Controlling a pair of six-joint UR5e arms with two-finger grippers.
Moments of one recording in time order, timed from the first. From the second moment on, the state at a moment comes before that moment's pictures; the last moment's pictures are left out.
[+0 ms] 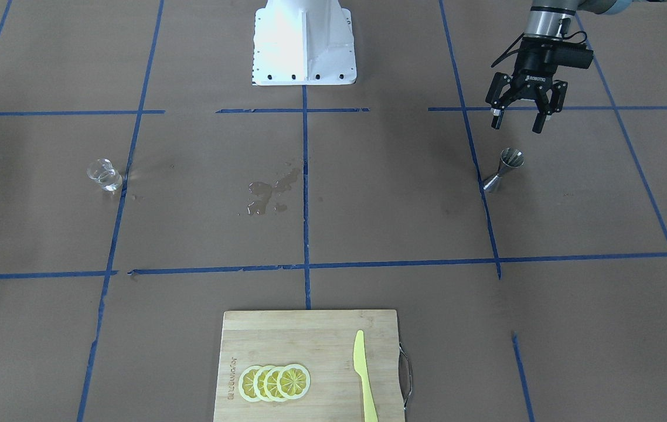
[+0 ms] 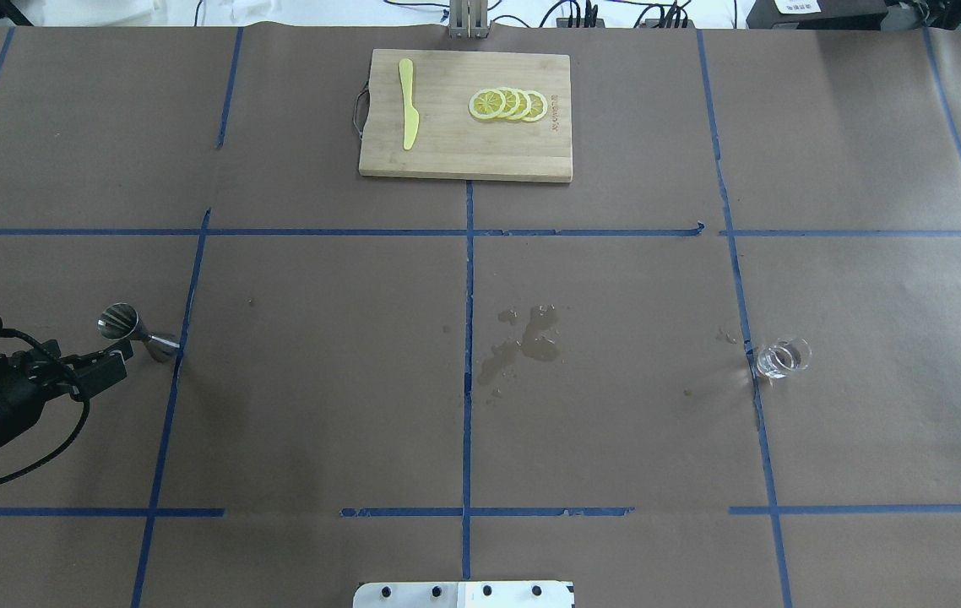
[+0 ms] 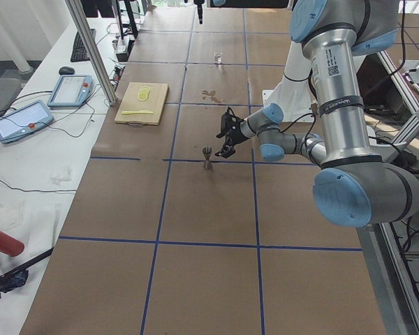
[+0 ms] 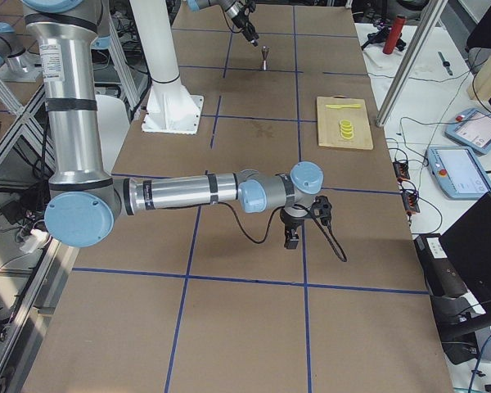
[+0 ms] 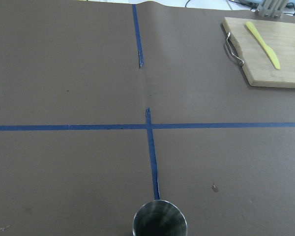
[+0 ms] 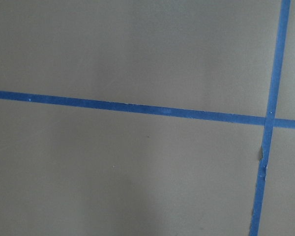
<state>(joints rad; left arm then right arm) -0.29 -1.21 -2.13 -2.42 -1.07 -1.34 1.32 -1.51 1.61 -1.48 2.35 0.23</state>
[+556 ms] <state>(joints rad) -0.17 -1.24 -2.03 -2.40 -0.85 -1.42 1.32 -1.50 1.61 -1.48 2.35 0.23</state>
